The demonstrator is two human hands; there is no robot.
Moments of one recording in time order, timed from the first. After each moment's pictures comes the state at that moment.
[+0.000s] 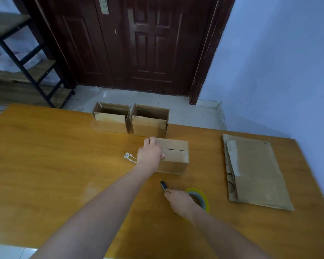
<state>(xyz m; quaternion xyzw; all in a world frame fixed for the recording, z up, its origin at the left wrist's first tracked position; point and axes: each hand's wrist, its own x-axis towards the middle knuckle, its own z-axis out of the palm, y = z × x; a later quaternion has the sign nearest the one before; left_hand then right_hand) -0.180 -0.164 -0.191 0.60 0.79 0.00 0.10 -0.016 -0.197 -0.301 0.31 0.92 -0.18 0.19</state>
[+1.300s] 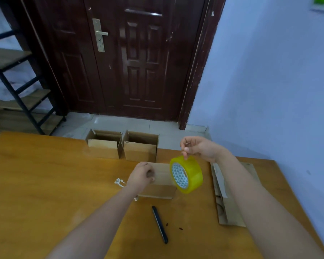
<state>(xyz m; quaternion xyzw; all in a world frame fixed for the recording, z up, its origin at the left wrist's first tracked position) -0.196 -0.164 -0.198 0.60 0.73 0.22 0.23 0.002 -0.039 -0.074 0.28 0.67 -0.69 -0.08</state>
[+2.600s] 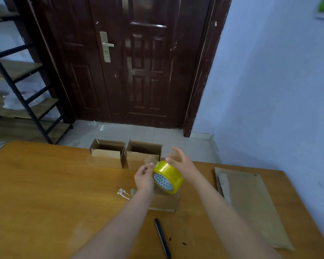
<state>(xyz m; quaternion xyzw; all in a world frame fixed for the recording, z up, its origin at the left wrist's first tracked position) -0.160 -0.145 -0.155 0.08 0.64 0.64 0.42 -0.049 -0.064 -0.133 0.44 0.68 -0.55 -0.22</state>
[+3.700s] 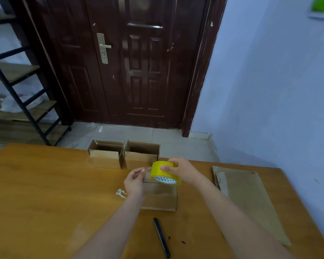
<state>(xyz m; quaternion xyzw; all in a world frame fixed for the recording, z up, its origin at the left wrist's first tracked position) -0.178 -0.161 -0.175 0.07 0.67 0.62 0.40 -0.037 -0.076 -0.114 0.43 0.77 -0.46 -0.10</state>
